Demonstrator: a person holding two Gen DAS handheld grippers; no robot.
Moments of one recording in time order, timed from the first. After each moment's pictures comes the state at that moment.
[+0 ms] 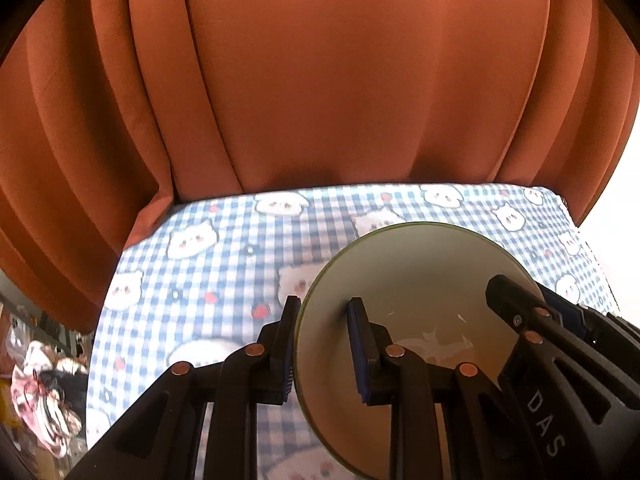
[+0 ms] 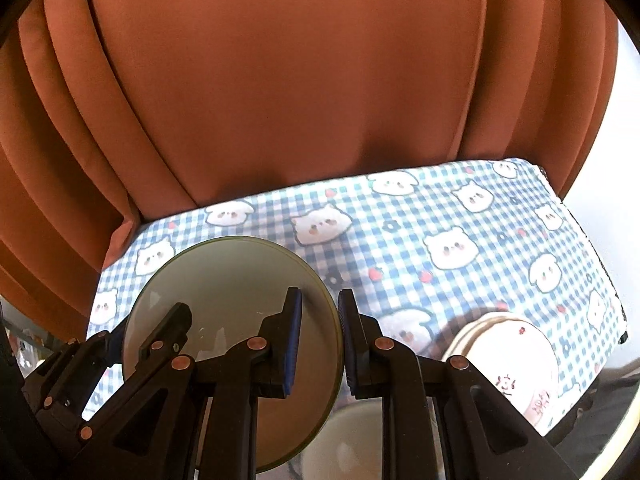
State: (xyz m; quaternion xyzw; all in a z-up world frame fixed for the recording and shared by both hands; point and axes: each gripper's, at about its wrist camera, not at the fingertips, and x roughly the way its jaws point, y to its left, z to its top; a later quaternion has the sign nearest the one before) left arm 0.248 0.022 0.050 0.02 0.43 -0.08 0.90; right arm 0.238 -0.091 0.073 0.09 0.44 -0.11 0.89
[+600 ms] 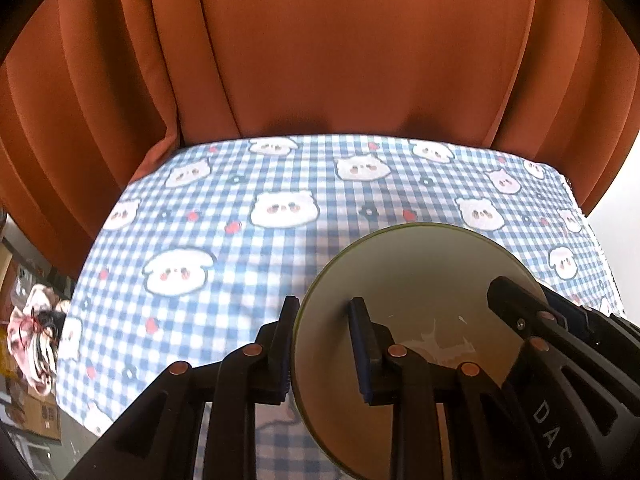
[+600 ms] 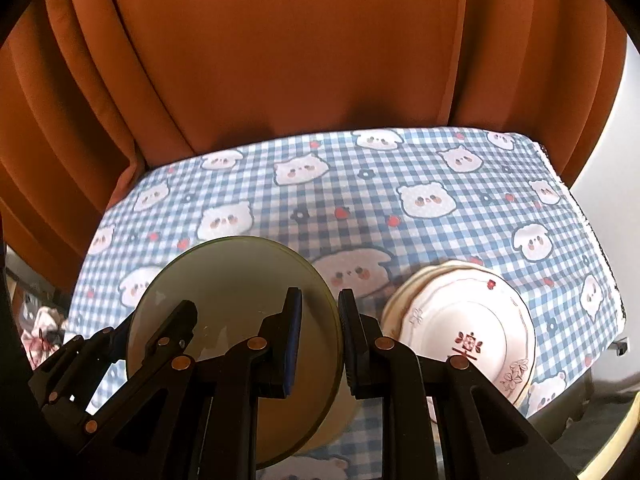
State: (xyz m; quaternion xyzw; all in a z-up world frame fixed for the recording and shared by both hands) left arm 0.165 -0.036 0.018 0.00 0.46 -0.03 0.89; right arm 0.158 -0.145 0.039 0.07 0.47 -0.05 0.88
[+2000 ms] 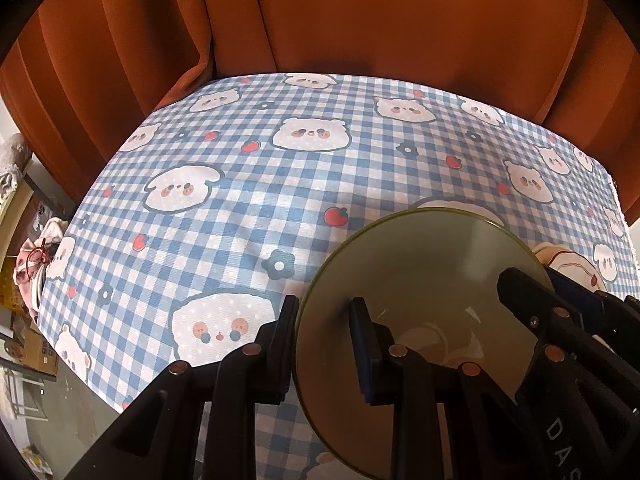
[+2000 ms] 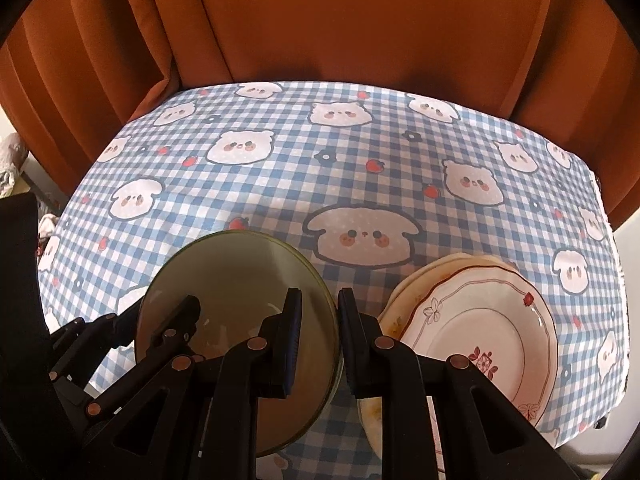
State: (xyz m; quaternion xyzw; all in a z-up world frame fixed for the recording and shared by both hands) left arm 0.159 -0.049 -0.047 -0.04 0.51 0.05 0.86; right arm 0.171 -0.154 -0.024 -0.02 0.51 0.05 0.86
